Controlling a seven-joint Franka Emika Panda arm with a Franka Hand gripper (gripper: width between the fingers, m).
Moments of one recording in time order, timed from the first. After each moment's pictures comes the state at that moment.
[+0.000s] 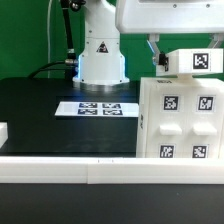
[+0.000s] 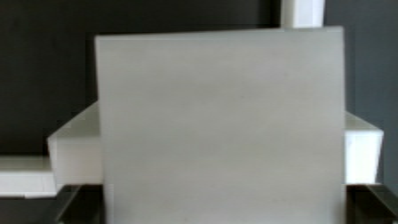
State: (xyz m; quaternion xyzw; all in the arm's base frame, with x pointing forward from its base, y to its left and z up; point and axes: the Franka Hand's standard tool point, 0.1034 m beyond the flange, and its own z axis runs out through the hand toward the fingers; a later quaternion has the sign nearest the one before) arm 0.596 0.083 0.155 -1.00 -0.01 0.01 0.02
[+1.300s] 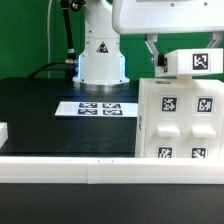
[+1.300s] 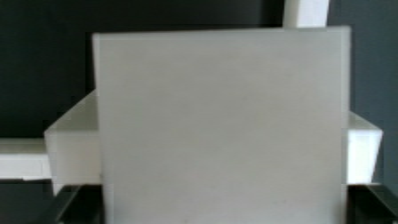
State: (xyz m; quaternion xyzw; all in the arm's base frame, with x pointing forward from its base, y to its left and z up) arm 0.600 0.081 0.156 -1.00 0.02 0.00 0.03
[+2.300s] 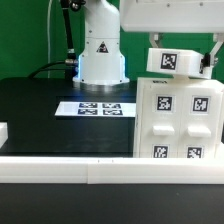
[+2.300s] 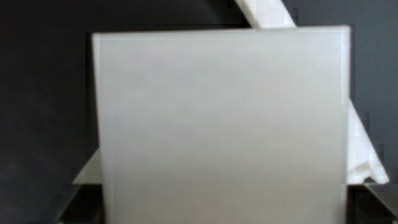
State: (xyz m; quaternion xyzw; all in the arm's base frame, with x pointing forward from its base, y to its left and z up) arm 0.600 0.087 0.156 -0.94 0.33 0.01 0.03
